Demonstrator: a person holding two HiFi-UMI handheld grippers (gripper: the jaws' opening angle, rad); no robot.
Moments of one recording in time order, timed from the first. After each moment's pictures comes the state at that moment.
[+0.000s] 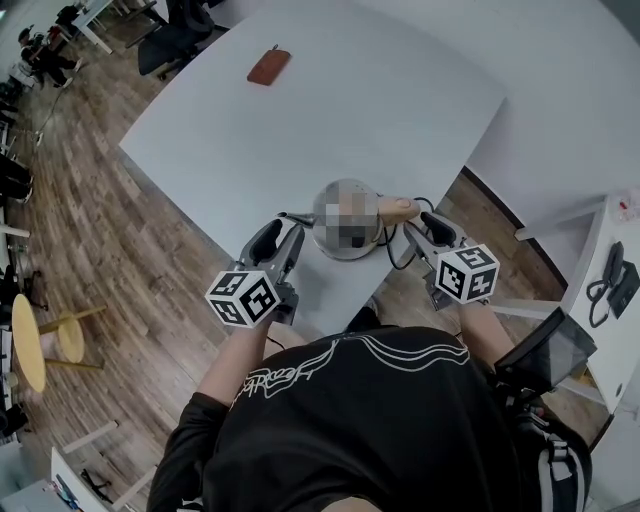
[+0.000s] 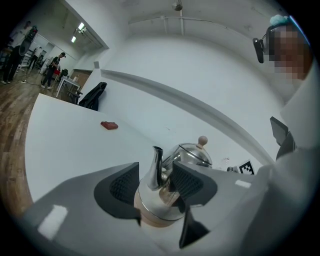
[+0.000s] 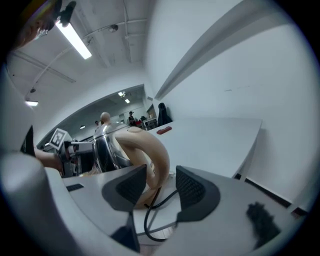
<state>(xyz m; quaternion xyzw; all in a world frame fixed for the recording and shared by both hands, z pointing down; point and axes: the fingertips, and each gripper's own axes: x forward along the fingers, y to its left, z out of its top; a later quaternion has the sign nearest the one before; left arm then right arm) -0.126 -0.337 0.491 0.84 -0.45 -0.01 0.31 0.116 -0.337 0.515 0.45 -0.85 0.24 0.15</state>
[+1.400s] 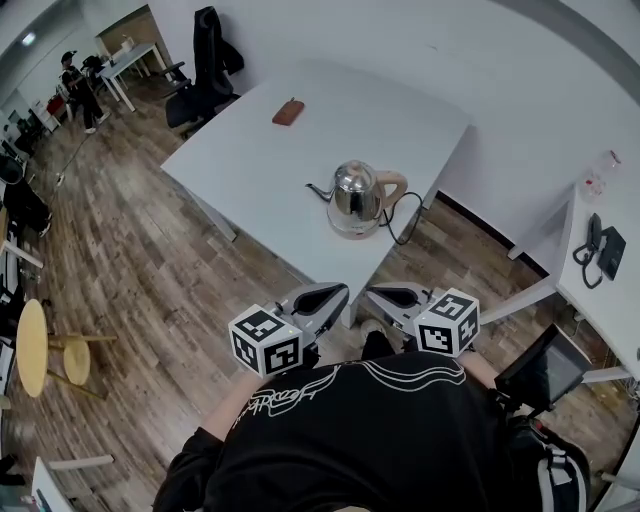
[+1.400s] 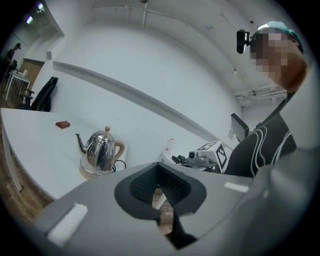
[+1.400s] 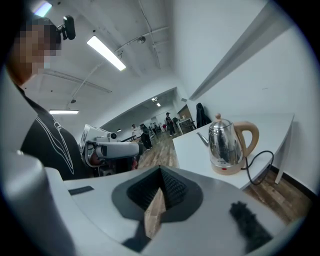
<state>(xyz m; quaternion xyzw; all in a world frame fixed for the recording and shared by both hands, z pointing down) -0.070 -0.073 0.378 0.95 -0.22 0.04 0.23 -0.037 -0.071 0.407 0.28 -0.92 0.24 0.09</state>
